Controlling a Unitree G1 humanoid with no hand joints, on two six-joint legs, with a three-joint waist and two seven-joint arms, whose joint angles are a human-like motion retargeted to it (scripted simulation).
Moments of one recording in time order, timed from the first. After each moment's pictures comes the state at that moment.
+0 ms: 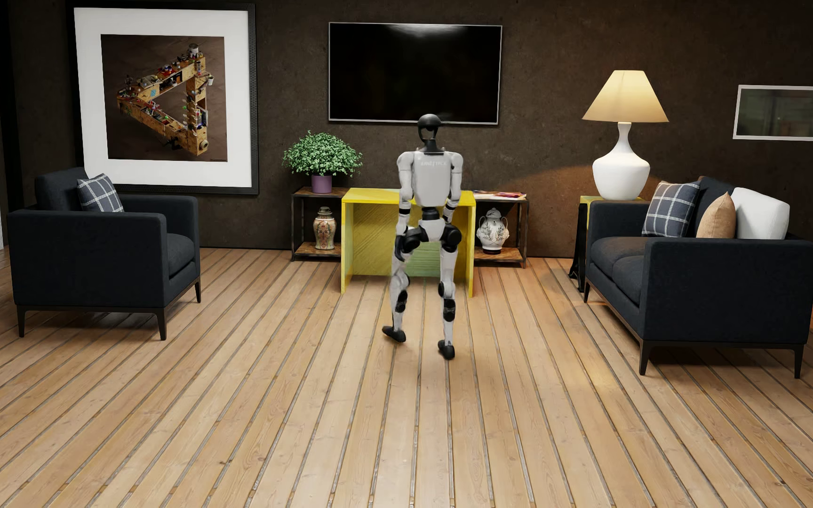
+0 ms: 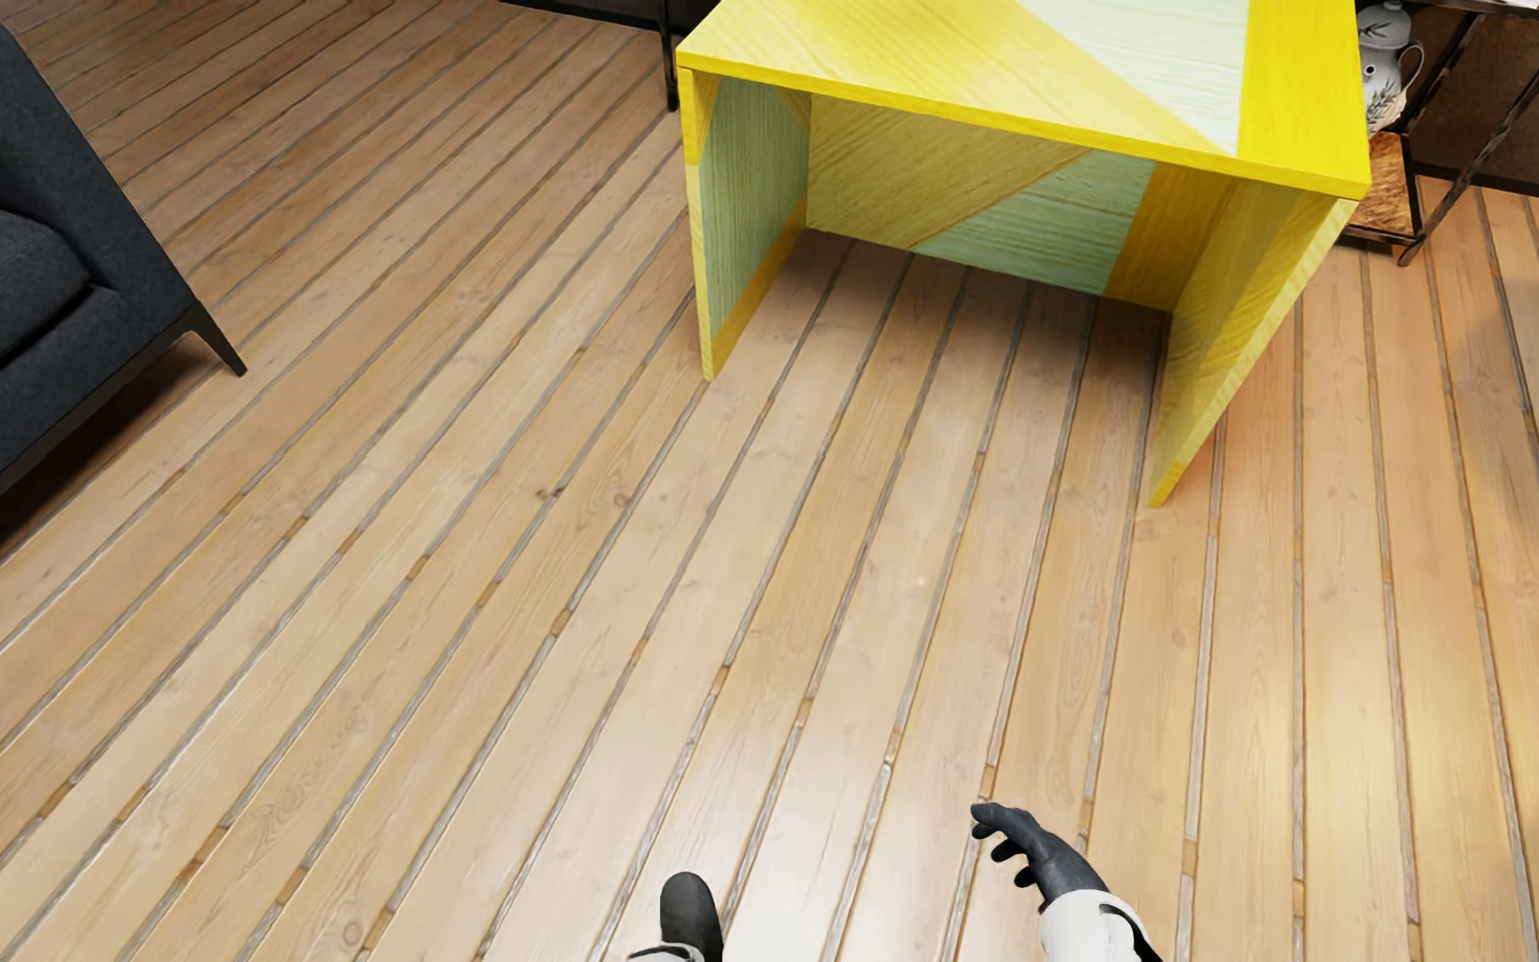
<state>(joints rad) -0.57 -0.12 0.04 0.18 0.09 0.08 0.21 -0.14 0.00 0.33 0.41 0.40 -0.03 0.03 -0.46 0.11 -0.01 0.00 -0.01 -0.22 -0.03 0.86 0.73 0.48 -0.73 0.40 0.14 -0.01 -0.04</state>
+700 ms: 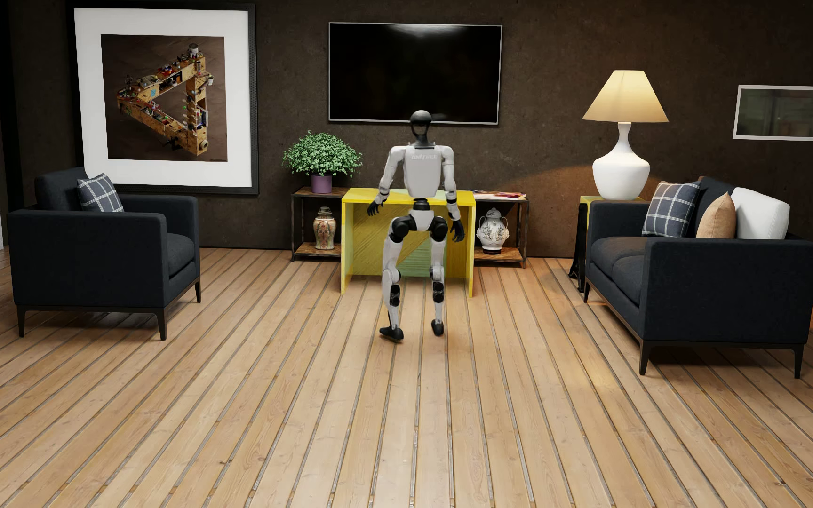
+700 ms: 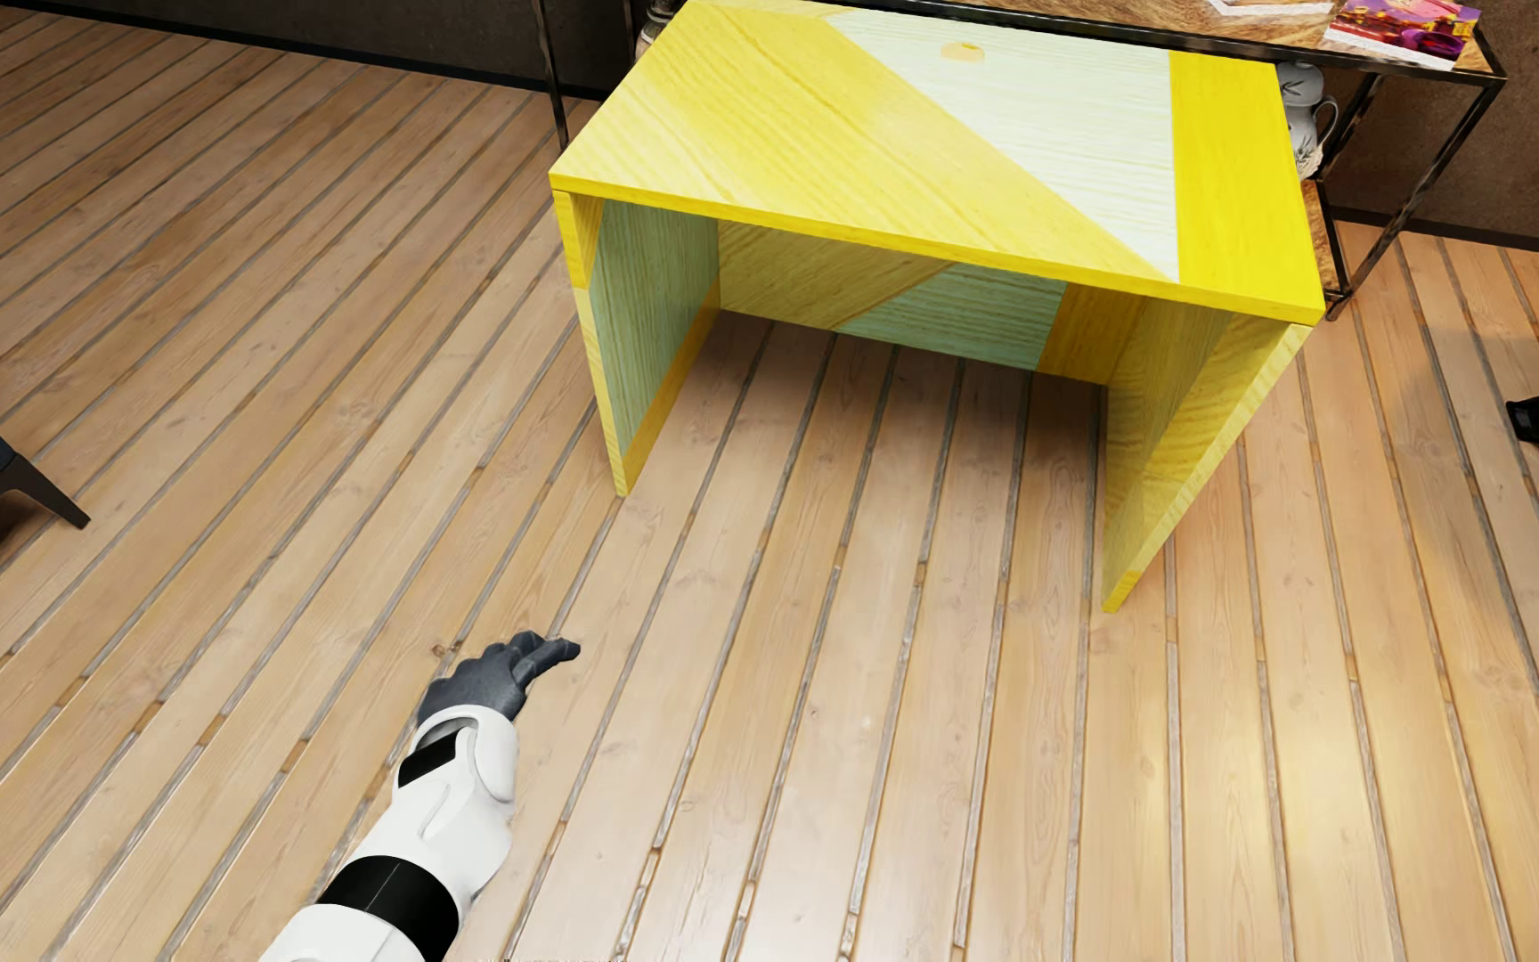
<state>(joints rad) -0.27 -0.38 -0.03 0.16 -0.16 -0.05 0.29 -0.17 0.00 0.55 0.44 -0.32 0.21 -0.29 -0.22 0.29 -0.04 -0.04 0.04 -0.35 -0.22 0.73 0.84 0.60 -0.69 0.32 0.28 0.13 0.01</state>
